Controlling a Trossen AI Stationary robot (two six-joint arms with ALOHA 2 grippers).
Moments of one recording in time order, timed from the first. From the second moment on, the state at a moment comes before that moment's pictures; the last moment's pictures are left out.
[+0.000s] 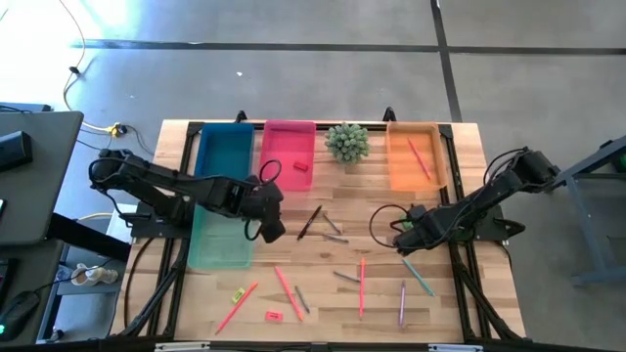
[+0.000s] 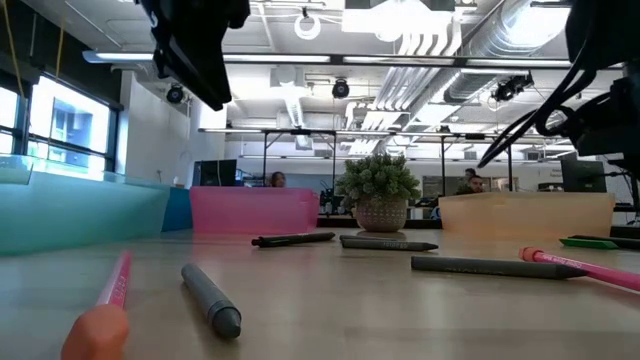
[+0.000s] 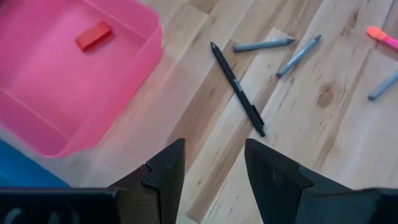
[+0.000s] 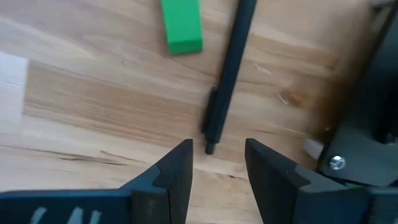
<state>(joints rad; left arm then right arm) -0.08 1.40 1.11 -0.83 -0.35 -0.64 0.46 1.33 0.66 -1.04 0.02 1.70</state>
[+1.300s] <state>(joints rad) -0.06 1.40 1.11 -0.79 -0.27 -0.62 0.46 1.33 0.53 -0.86 0.00 1.70</state>
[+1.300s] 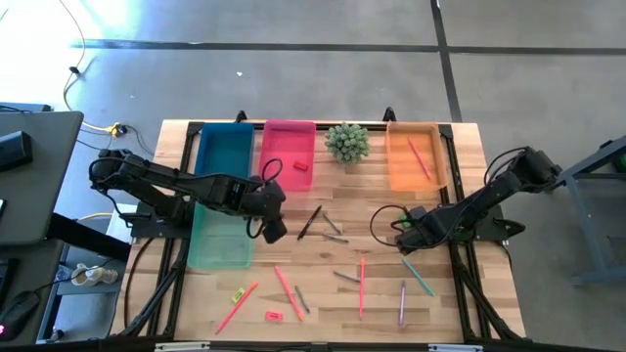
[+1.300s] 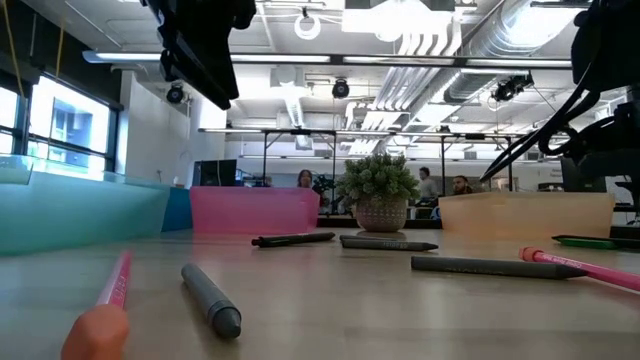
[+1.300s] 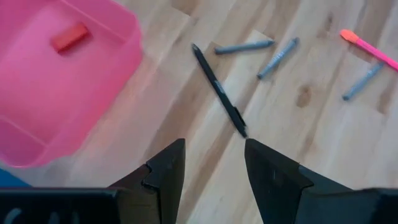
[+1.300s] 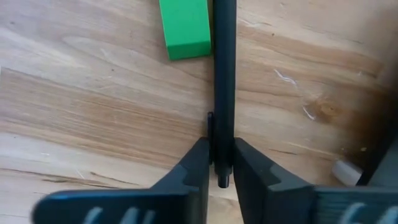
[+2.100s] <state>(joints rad) -0.06 1.40 1.11 -0.78 -0.12 -0.58 0.50 1.22 0.64 -0.90 0.02 1.69</state>
